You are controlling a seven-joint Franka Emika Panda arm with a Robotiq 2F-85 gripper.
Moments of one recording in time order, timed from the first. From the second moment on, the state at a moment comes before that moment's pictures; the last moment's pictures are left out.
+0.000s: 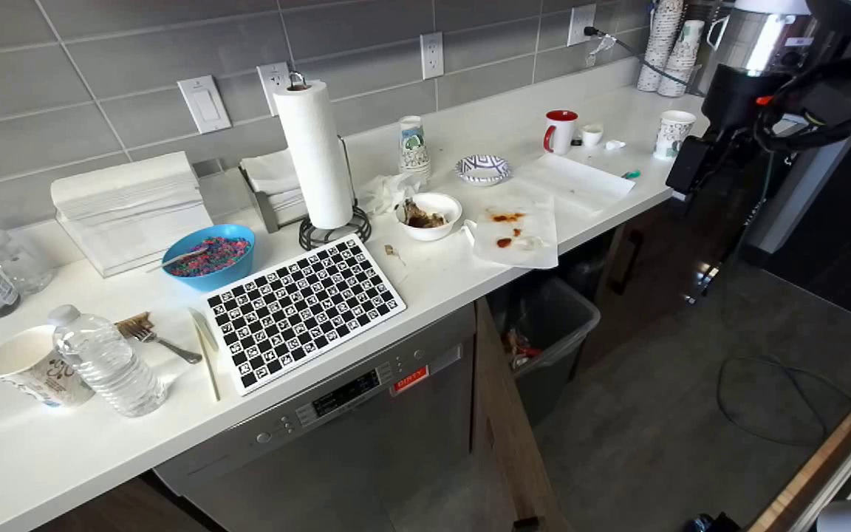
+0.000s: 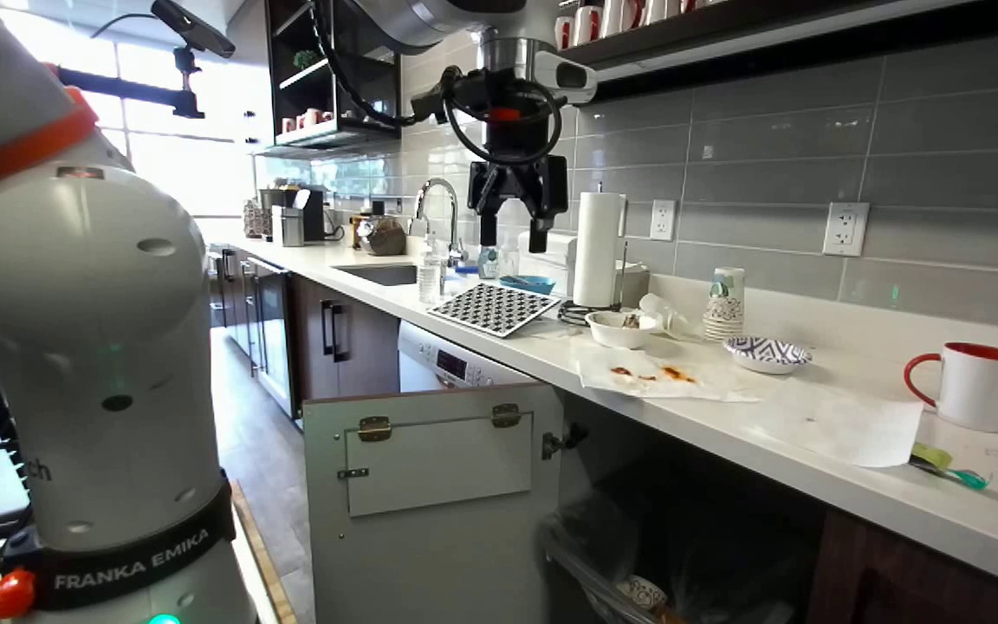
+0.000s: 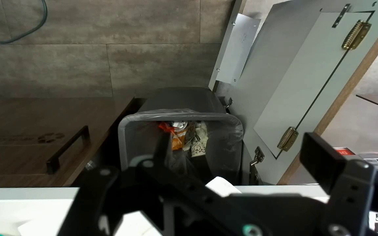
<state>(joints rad) -0.01 -0.62 0.00 -2.52 -0.02 1.92 -0.02</state>
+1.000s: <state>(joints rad) -0.21 -0.44 -0.14 -2.49 -0.08 2.44 0.11</state>
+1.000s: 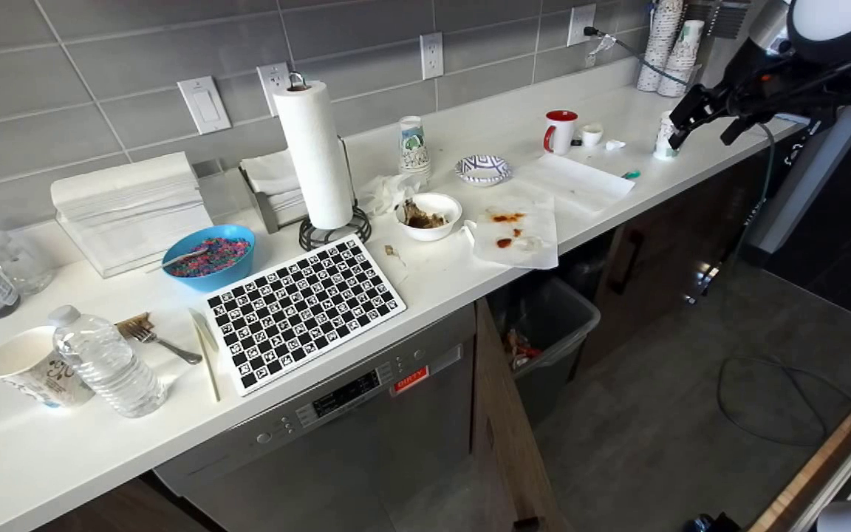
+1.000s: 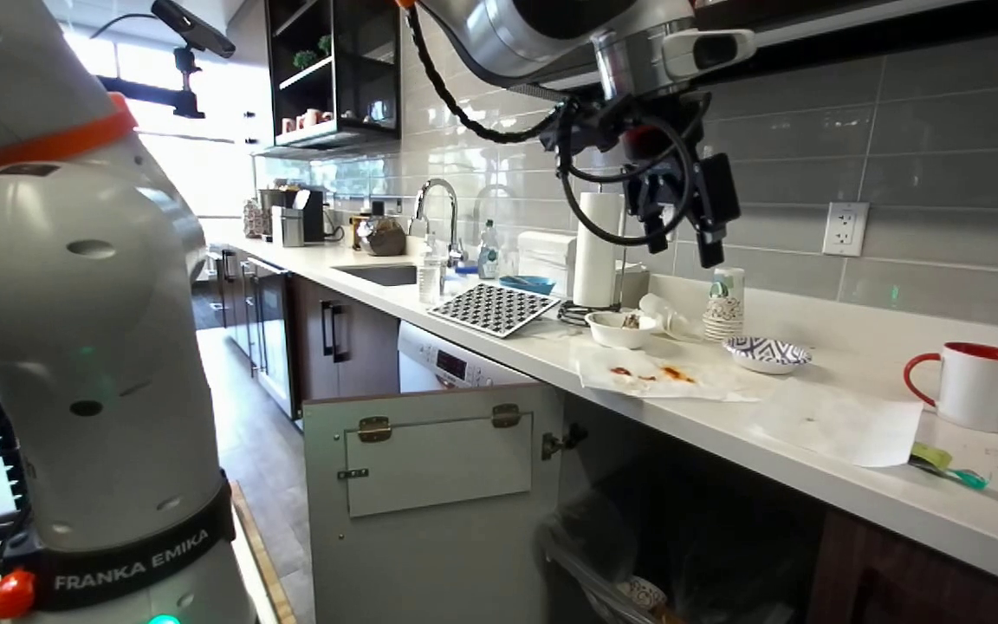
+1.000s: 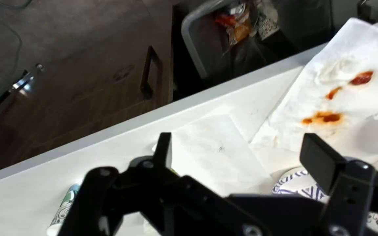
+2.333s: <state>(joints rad) -0.21 0.23 -0.20 -1.98 0.09 2.48 -0.17</state>
